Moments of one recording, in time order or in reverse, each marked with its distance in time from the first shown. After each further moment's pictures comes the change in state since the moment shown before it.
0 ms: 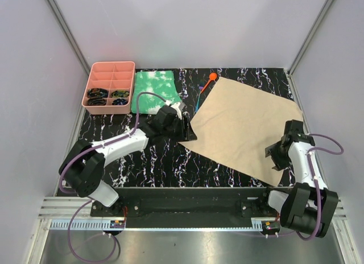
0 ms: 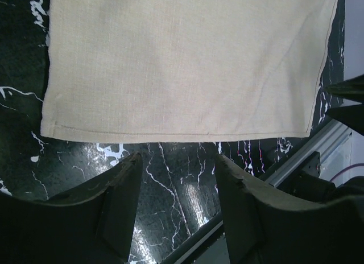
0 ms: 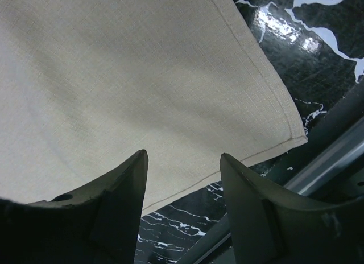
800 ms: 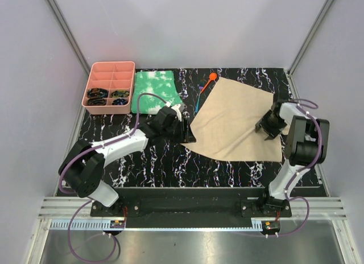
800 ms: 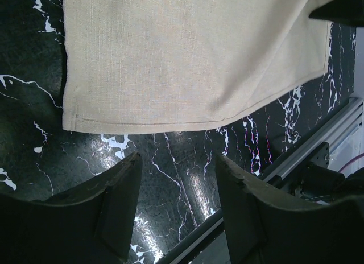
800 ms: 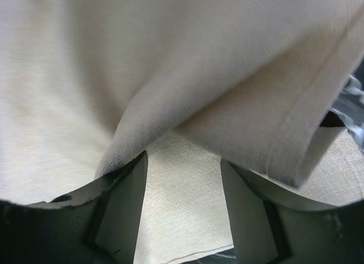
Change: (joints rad) left arm 0.000 -0.004 -0.011 -0.027 0.018 0.027; right arm 0.080 0.695 0.419 0.230 -0.079 -0.235
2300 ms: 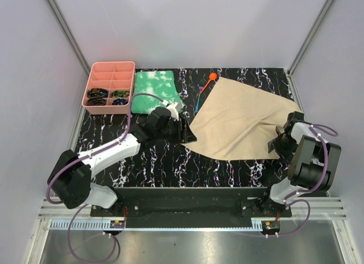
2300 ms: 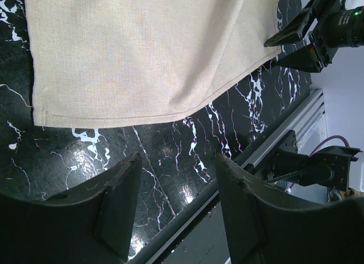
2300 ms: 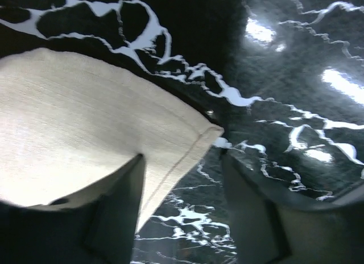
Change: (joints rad) left arm -0.009 -0.136 -0.041 0.027 0.050 -0.014; right arm -0.156 -0.250 -0.288 -0.035 0.111 0.056
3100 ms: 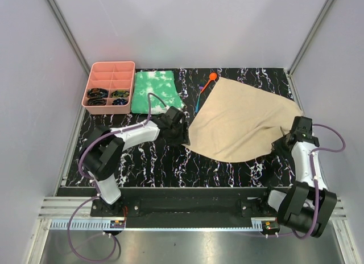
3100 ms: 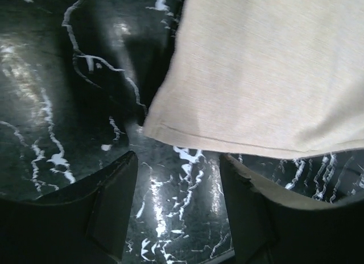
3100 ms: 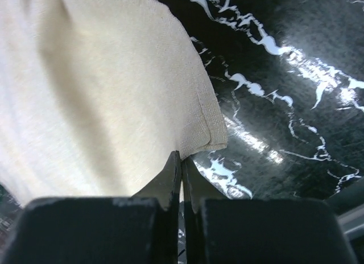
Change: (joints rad) left arm 0.033 0.359 0.187 -0.250 -0.188 -0.021; right arm -0.005 -0.420 -0.115 0.005 -0.143 0.010
